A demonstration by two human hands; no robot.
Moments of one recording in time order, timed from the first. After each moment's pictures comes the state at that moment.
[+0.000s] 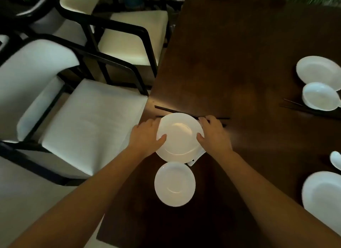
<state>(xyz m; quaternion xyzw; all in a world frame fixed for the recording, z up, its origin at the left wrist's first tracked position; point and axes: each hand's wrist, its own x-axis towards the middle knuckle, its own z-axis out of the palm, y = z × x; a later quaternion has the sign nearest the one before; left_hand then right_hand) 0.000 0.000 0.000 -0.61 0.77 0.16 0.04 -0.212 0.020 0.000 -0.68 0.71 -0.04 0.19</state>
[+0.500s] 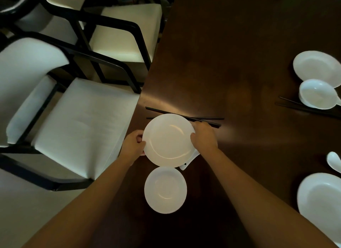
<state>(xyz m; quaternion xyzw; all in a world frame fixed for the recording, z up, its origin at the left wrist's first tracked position) 0.002 0.002 -0.026 -0.74 0.46 0.46 -0.16 -0.211 -0.004 -0.019 -0.59 0.75 -0.08 0.29</state>
